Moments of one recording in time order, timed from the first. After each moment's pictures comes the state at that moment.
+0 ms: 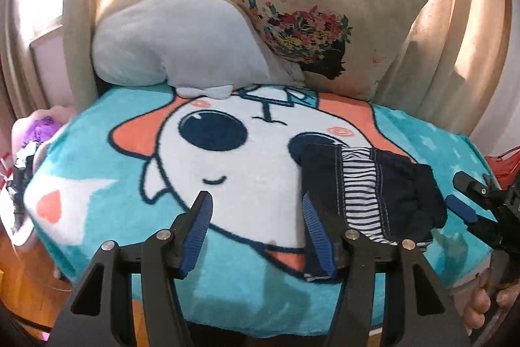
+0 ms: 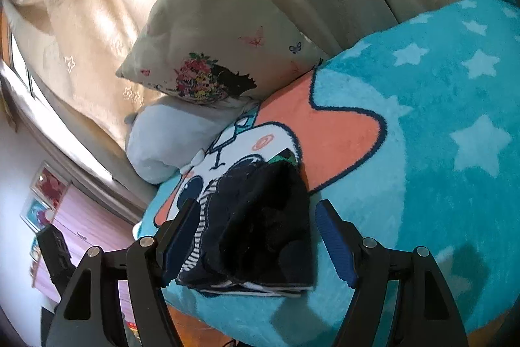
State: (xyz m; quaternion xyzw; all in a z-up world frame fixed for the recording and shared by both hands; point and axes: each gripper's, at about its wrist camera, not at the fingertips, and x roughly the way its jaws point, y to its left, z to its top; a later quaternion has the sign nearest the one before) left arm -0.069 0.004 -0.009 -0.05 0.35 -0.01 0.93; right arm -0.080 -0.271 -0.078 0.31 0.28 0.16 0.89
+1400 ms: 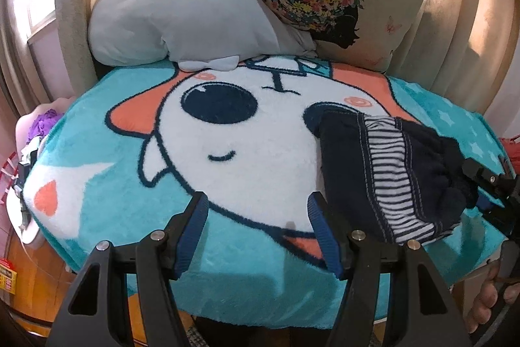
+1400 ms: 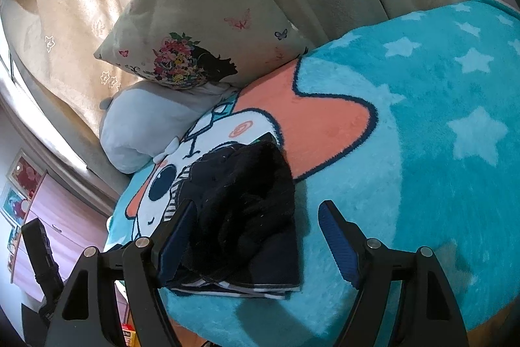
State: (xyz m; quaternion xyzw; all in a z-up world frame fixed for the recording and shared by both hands) left arm -0.052 0.007 -0.037 -0.03 0.40 -0.01 0.92; right arm -0.074 -0.254 -0.095 0.28 0.30 0.11 0.90
